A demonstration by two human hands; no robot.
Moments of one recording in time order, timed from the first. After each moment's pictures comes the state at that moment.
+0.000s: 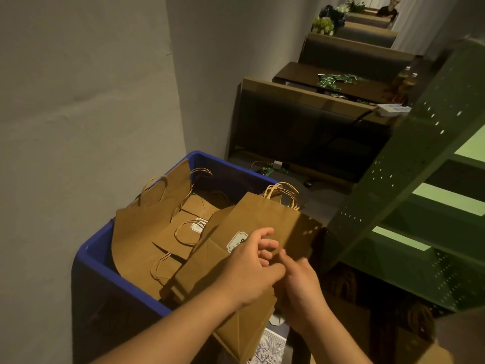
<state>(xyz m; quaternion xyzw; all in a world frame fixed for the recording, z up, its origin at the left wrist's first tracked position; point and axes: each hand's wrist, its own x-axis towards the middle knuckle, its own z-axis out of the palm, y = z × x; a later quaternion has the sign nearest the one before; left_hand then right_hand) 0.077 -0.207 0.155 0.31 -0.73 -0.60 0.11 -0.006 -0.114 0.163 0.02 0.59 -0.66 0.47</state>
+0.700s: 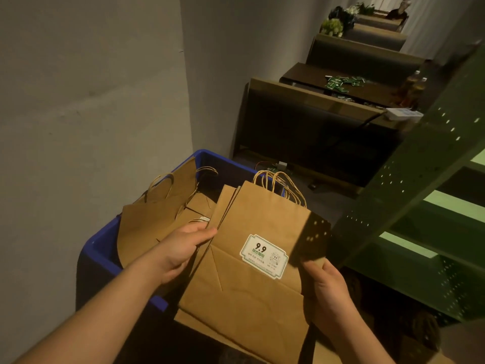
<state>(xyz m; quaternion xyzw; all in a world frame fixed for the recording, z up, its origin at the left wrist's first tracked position) 0.144 -0.306 0.157 0.44 -0.51 -0.74 0.08 -0.034 -0.091 0.157 -0.01 0.63 -0.65 0.42</state>
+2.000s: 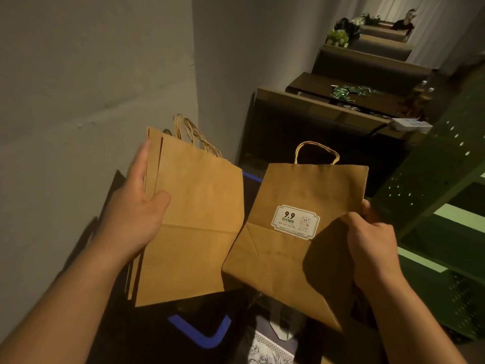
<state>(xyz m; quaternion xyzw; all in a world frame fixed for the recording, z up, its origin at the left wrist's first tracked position) 0.188 -0.324 0.252 0.45 -0.74 -0.36 0.33 -0.082 -0.124 0.247 -0.11 0.76 -0.60 0.22</state>
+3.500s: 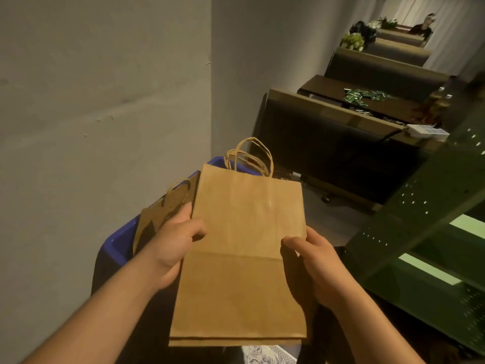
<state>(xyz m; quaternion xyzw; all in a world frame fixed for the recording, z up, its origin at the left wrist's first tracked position) 0.169 -0.298 0.207 0.41 -0.50 -0.73 0.22 -0.041 -0.152 0.204 -0.21 0.69 -0.51 0.47</state>
